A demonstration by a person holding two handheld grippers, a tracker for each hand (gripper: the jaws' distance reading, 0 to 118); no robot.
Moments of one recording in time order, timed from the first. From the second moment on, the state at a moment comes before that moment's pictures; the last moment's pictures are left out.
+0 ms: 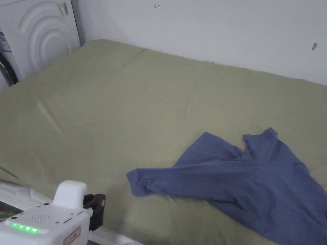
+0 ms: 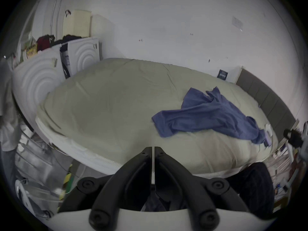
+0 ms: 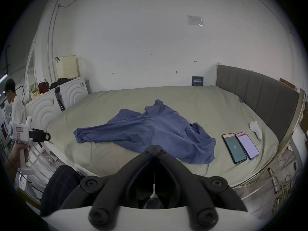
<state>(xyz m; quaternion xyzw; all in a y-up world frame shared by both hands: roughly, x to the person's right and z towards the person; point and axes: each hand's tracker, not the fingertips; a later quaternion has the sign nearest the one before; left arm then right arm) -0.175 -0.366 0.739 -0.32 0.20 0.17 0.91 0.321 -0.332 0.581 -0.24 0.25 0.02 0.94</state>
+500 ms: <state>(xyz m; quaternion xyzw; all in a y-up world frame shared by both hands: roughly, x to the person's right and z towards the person) -0.272 -0.453 0.592 -0.38 0.05 0.22 0.90 0.282 -0.352 0.535 -0.30 0.24 0.06 0.92</state>
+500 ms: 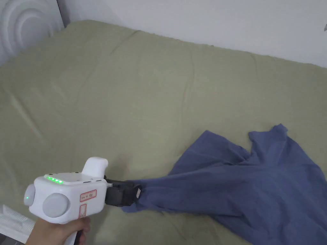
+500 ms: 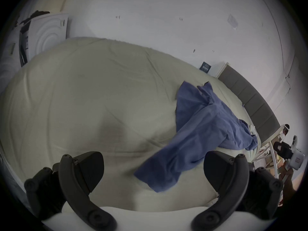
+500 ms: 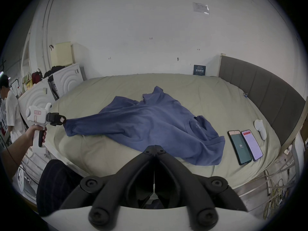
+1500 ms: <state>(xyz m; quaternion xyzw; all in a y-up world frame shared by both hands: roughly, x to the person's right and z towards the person) -0.202 -0.403 0.610 -0.35 0.06 0.27 0.89 0.166 -0.434 0.089 -0.47 0.24 0.15 0.83</state>
